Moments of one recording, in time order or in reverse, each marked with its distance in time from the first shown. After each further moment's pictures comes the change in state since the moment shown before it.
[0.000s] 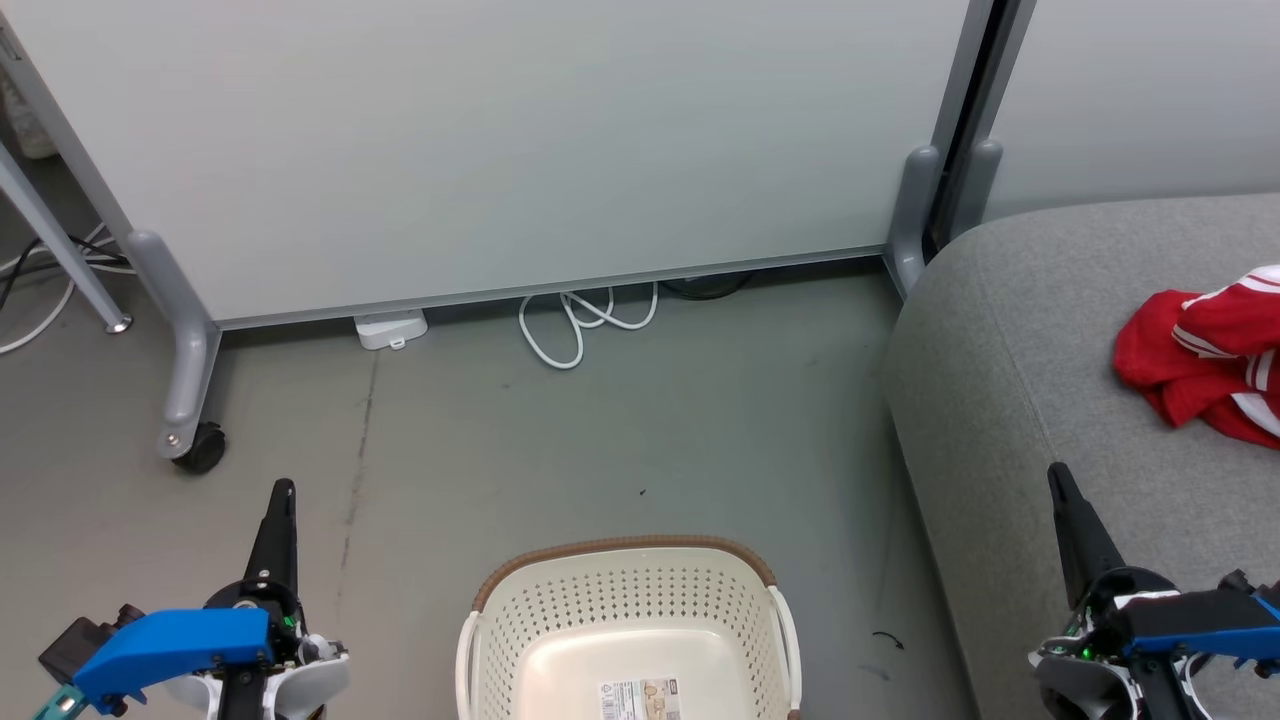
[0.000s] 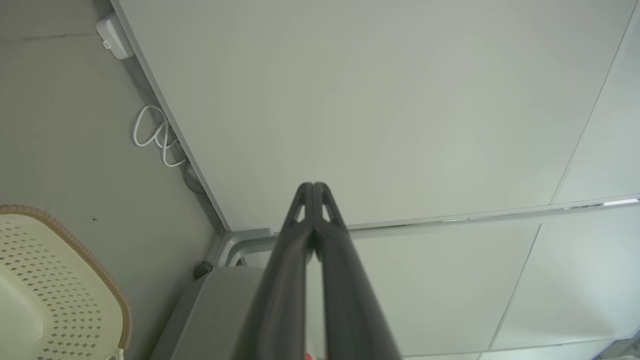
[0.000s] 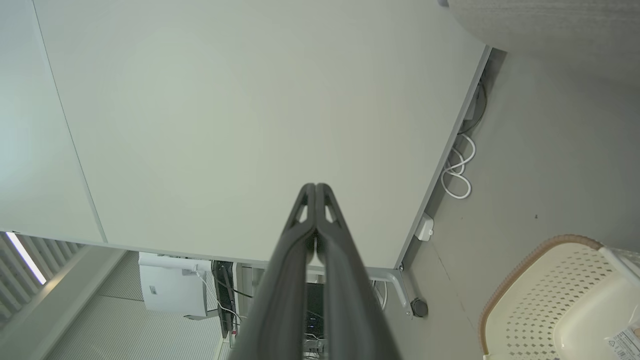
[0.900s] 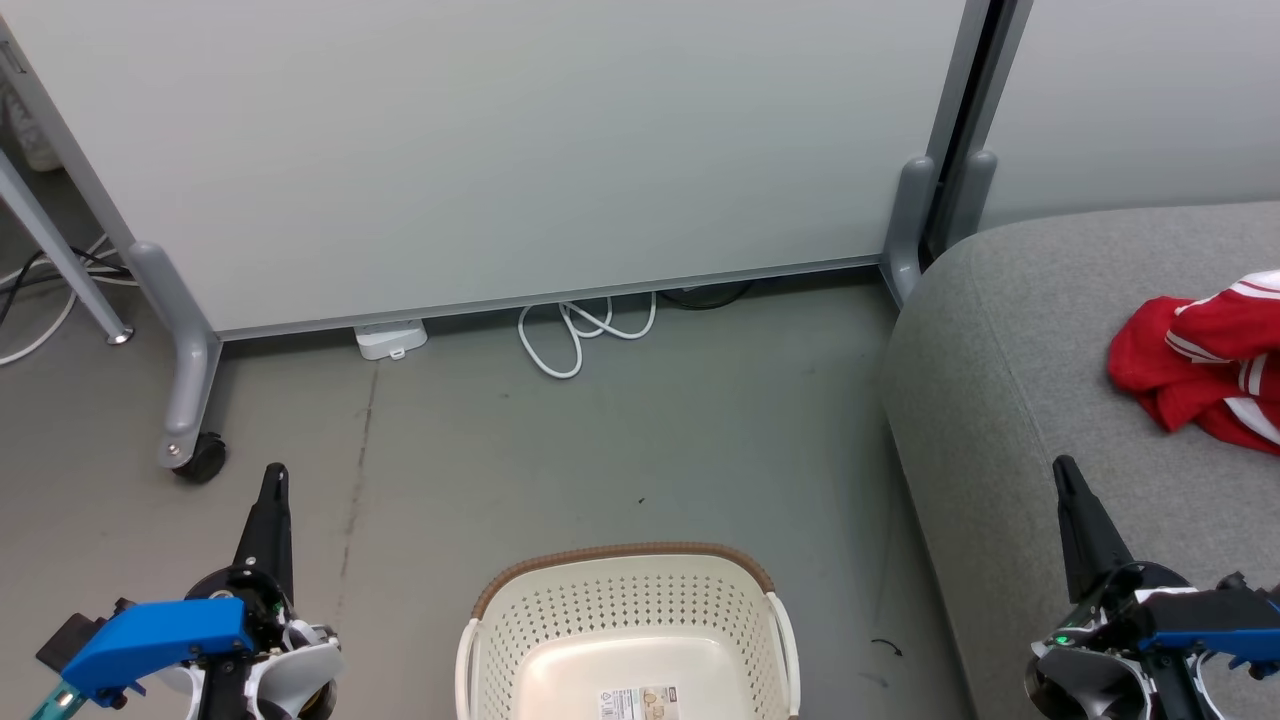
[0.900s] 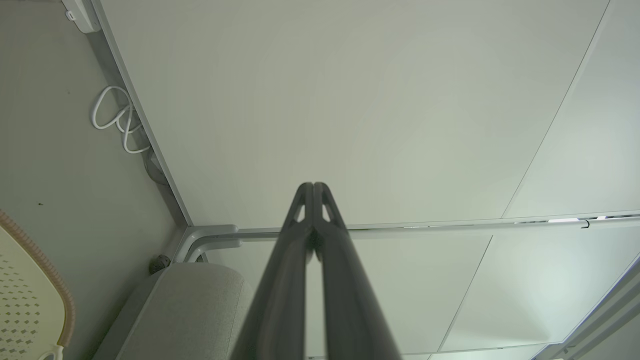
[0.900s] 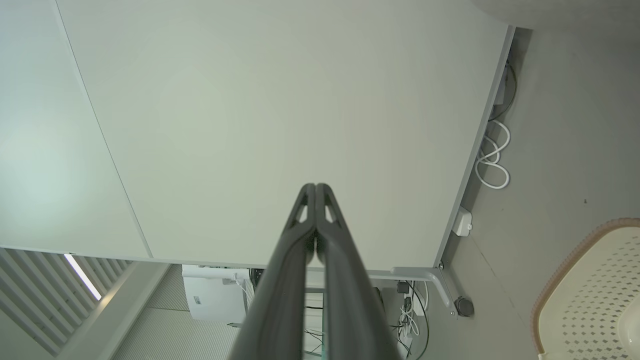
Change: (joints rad) left arm -0.016 -0.011 0.029 -0.015 -0.114 0.000 0.039; right arm -0.006 -0.002 -0.003 -0.005 0.142 0.000 0.016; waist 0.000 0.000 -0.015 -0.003
